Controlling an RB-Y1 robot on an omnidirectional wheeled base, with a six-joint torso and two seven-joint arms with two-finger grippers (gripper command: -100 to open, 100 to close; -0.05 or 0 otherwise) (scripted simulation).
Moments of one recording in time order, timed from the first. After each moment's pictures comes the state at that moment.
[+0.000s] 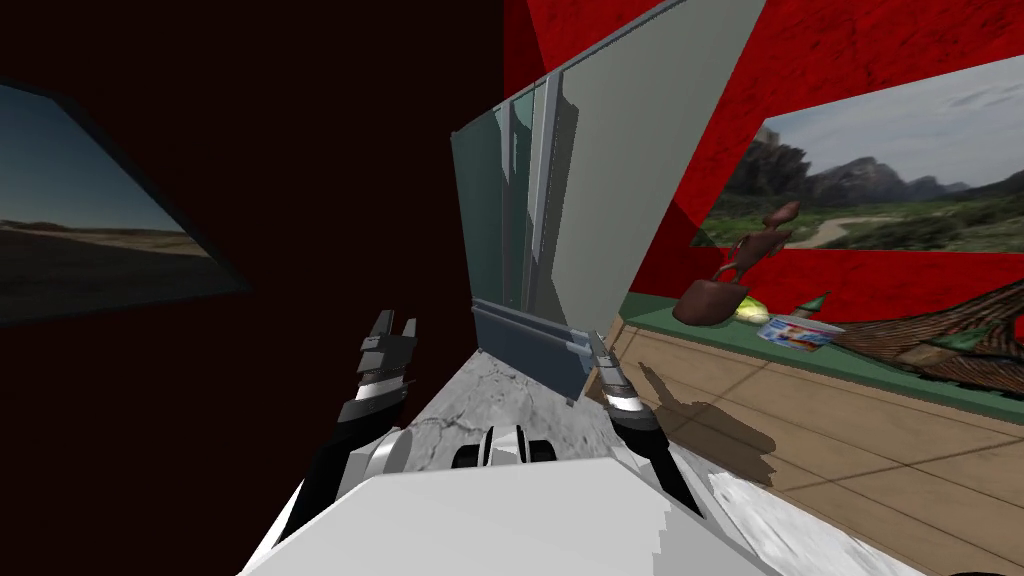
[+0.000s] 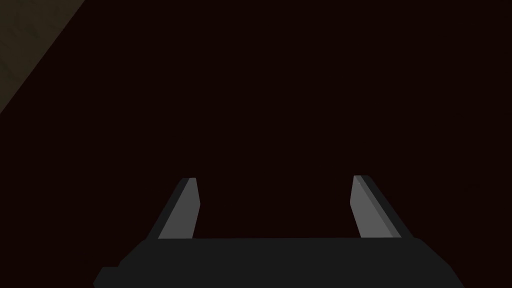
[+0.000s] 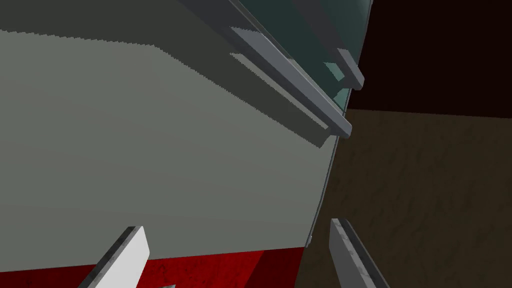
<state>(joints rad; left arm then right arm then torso) 0.52 -0.03 -0.01 -2.29 0.07 -0.46 -0.06 0.58 -0.16 -0.06 -2.09 0.10 -0.70 0.37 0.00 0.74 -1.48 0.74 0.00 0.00</state>
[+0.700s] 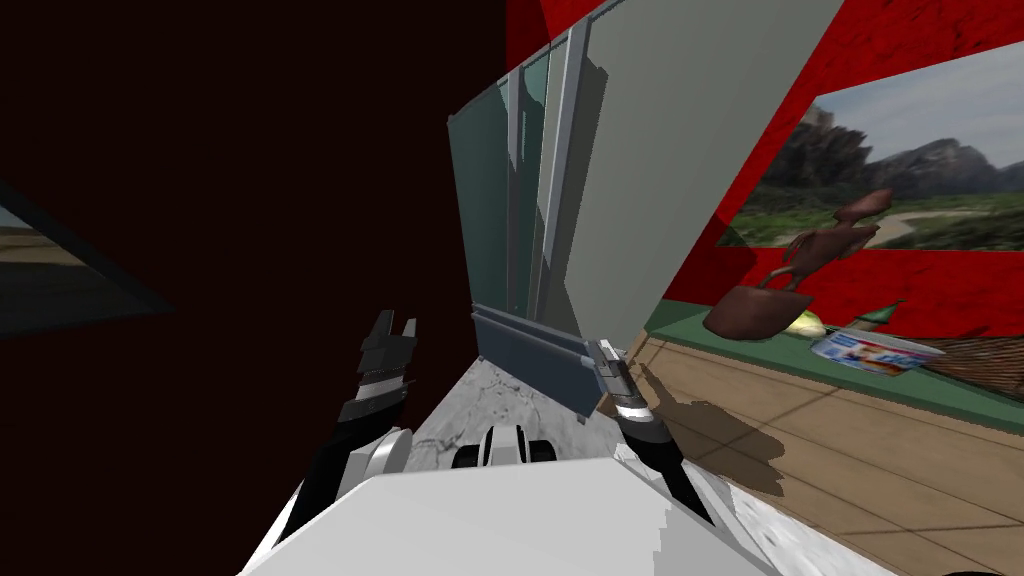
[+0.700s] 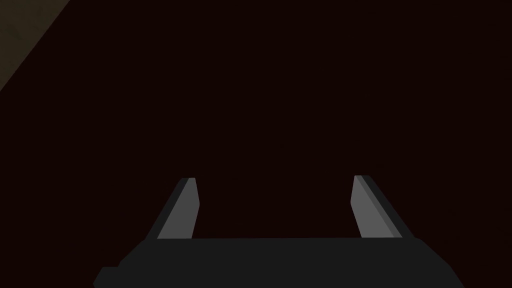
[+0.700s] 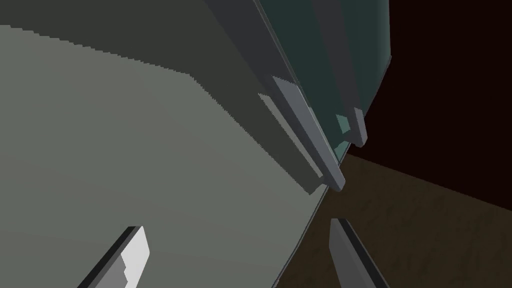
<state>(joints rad) 0.52 -0.03 -0.01 -2.29 0.07 -0.46 -0.06 0.60 -0.18 -0.13 -2.01 0.15 -0.78 0.54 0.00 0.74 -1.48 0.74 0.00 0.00</state>
